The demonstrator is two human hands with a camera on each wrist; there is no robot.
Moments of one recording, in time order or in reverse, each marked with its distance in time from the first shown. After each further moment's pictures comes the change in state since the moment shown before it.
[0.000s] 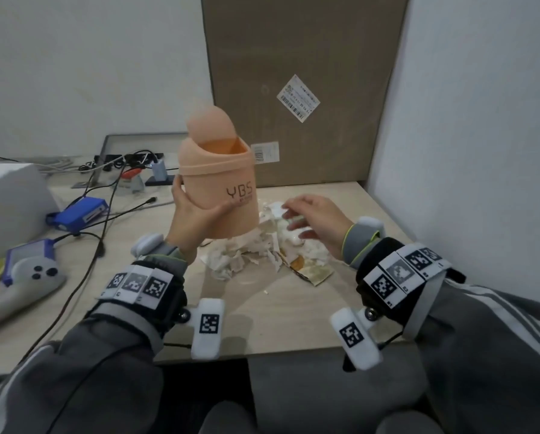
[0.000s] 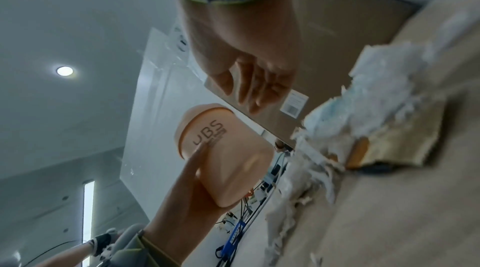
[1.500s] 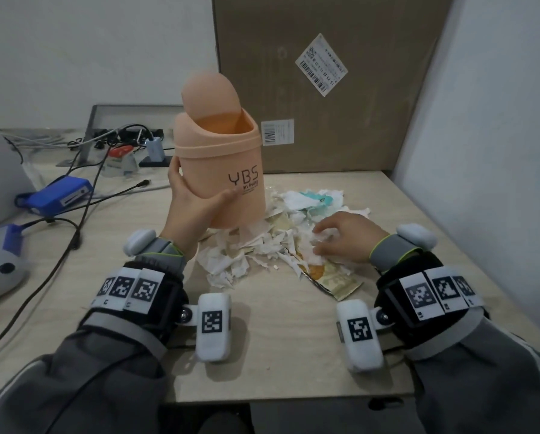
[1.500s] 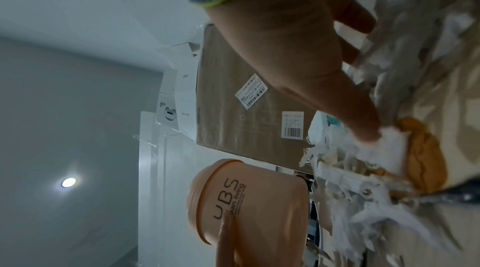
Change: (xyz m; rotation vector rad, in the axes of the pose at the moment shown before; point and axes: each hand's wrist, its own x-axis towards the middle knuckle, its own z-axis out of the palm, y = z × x) left_hand 0.045 -0.057 0.003 -0.024 0.058 0.057; right_hand 0.051 0.054 -0.028 -1.048 -0.132 0.006
